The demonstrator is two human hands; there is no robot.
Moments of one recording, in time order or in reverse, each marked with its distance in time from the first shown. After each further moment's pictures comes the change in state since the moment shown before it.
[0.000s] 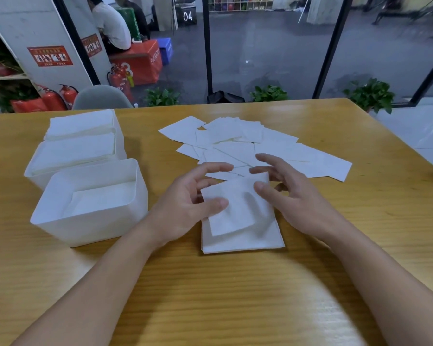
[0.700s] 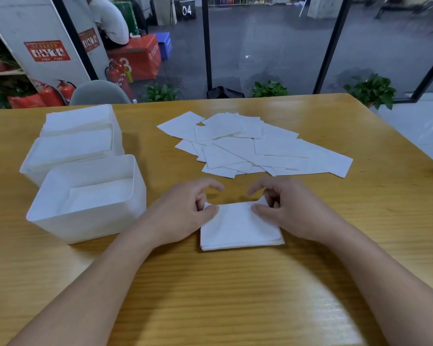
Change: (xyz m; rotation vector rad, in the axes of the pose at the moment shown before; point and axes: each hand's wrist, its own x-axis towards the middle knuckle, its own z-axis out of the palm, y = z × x) left_hand -0.001 -0.013 -0.010 0.684 0.028 -0.110; right_hand -0.002 0.017 0.001 -0.271 -0.138 -0.026
